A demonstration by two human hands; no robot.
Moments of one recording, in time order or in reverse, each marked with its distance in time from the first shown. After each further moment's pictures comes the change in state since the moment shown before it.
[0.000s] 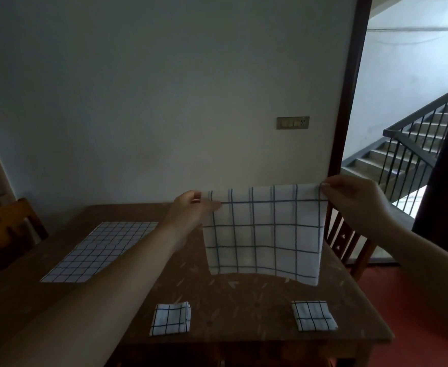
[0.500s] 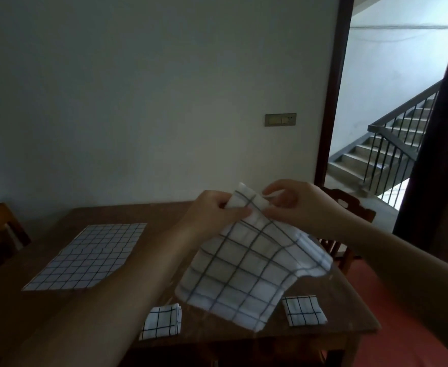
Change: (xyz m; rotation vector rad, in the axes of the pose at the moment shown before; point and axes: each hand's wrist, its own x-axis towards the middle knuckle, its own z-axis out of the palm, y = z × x) left_hand -0.013 0.020 0.047 0.236 -0.282 0.280; right_hand -0.002 -0.033 0.027 -0.091 -0.405 -0.072
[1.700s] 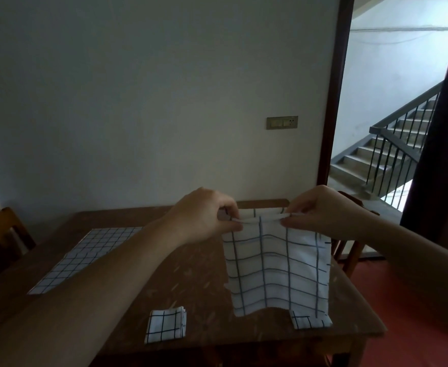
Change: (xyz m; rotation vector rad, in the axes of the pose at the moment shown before) left_hand -0.014 0.024 -0.038 0.713 -0.130 0.291; right_hand -0.004 0.013 -0.019 -0.104 -0.108 -0.091
